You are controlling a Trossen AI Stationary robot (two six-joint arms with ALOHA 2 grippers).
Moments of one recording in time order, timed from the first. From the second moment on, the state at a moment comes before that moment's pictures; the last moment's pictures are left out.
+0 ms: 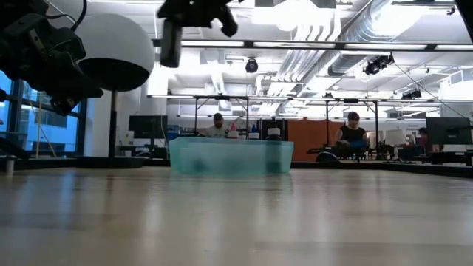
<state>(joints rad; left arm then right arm) 0.00 0.01 0.17 -0.48 -0.09 -0.48 0.07 1.97 1.66 0.06 0.41 0.18</state>
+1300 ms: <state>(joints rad) 0.00 0.01 0.17 -0.48 -0.09 -0.48 -0.13 1.94 1.40 -0.01 0.53 0.65</state>
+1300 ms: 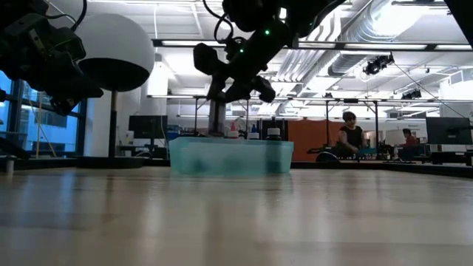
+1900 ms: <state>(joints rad) 0.00 0.01 0.17 -0.48 -0.09 -0.48 -0.08 2.04 1.39 0.09 0.58 0.52</state>
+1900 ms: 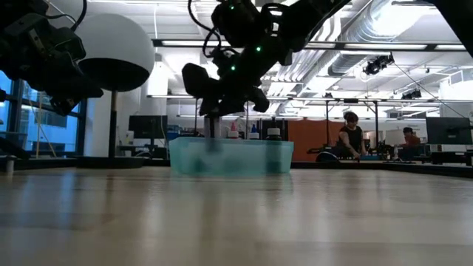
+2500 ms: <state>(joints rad) 0.00 0.01 0.17 -0.48 -0.09 -0.48 -0.06 2.09 1.39 0.07 0.68 0.56</state>
